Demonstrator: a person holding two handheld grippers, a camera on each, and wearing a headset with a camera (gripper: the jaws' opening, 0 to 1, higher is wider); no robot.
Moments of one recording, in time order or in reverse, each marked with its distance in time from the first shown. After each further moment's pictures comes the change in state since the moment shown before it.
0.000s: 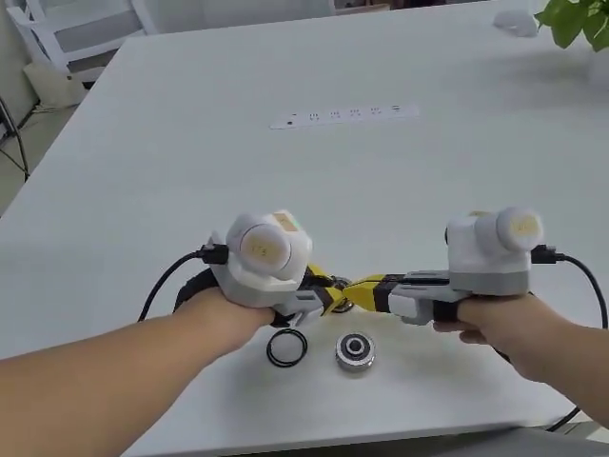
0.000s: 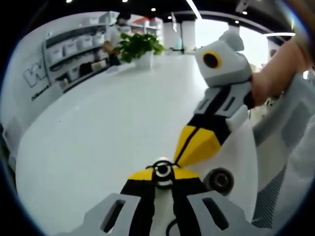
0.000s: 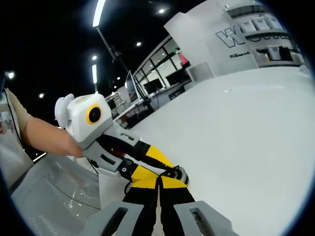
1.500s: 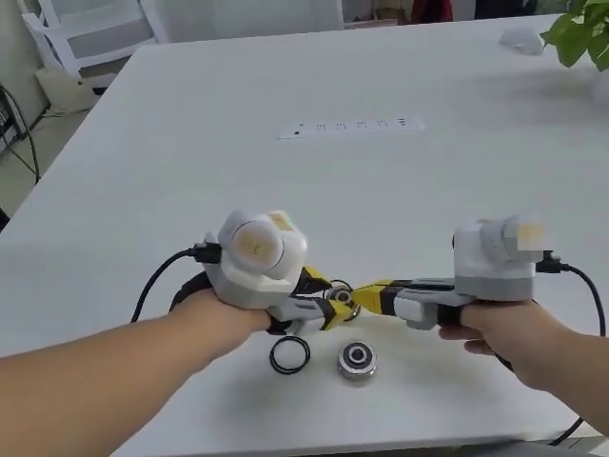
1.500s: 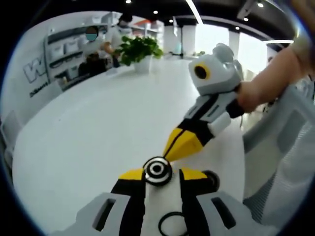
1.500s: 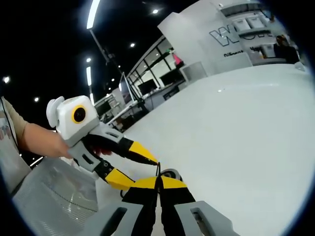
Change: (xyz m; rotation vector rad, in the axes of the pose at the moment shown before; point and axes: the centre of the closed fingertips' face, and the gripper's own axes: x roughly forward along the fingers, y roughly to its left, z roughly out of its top) left arm -0.023 -0.008 0.009 -0.041 -0.031 -0.038; right arm -0.002 -0.011 0.005 0.023 0.001 -0.060
